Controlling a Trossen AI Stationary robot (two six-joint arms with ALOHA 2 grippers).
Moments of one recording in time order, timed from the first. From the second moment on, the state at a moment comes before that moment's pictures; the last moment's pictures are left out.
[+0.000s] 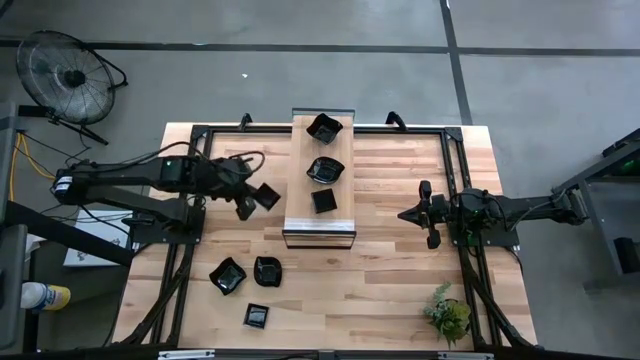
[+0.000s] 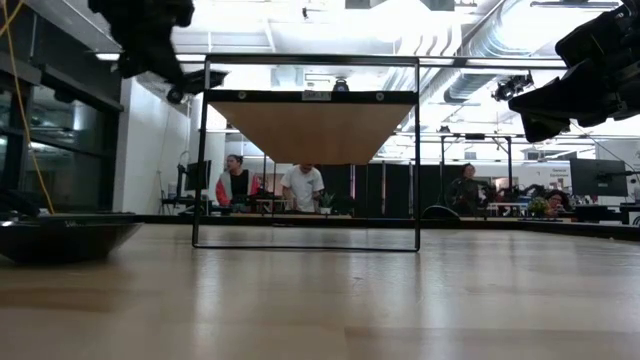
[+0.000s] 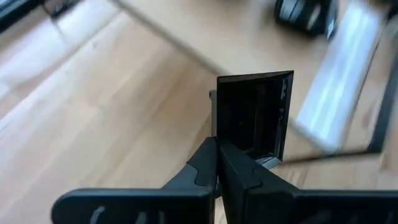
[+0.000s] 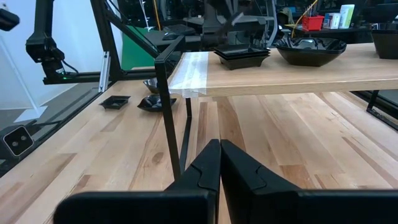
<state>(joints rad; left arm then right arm) 0.05 0.91 0.92 -0.82 -0.18 -0.53 0.05 0.14 0.01 0.03 0.00 0.08</state>
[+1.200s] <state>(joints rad) 0.05 1.23 0.93 -0.18 -0.03 -0.54 0.05 0.14 0.01 0.03 0.00 0.08</state>
